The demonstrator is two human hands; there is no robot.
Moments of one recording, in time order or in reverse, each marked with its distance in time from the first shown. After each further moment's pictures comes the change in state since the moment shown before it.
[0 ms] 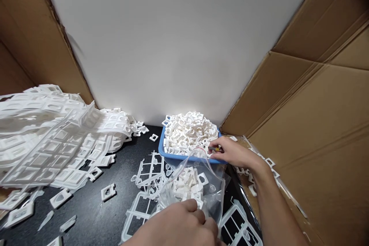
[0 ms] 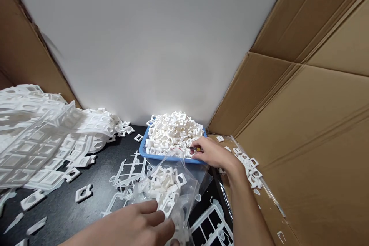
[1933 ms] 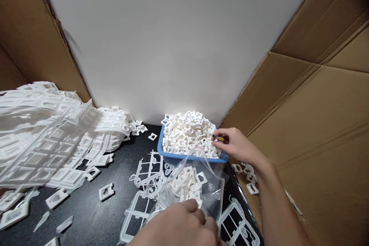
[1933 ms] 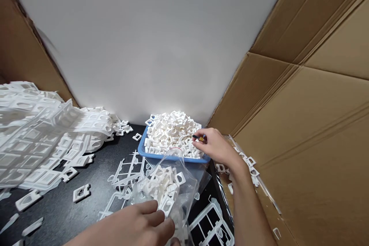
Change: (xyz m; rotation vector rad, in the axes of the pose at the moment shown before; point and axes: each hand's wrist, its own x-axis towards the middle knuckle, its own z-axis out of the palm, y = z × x) left_hand -0.002 0.002 0.009 0.036 0.044 0.021; right_hand -0.011 -0.010 -0.013 0.101 0.287 -0.006
